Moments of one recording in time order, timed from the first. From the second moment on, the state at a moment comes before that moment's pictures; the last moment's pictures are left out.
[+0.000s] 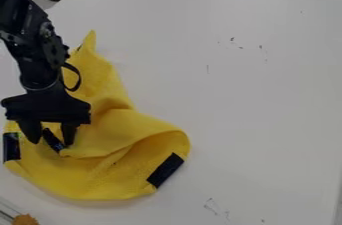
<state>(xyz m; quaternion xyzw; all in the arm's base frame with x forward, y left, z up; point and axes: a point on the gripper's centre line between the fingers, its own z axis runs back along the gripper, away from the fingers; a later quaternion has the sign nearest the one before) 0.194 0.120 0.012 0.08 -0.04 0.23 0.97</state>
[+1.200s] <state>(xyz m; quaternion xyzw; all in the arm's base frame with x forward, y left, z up) 0.272 0.076 0.078 0.12 -0.12 0.15 0.98</state>
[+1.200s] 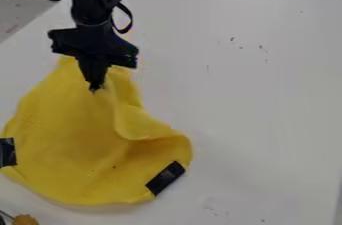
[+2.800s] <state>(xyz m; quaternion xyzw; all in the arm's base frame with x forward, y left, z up) 0.390 -0.019 0.075 0.05 -0.14 -0.03 0.99</state>
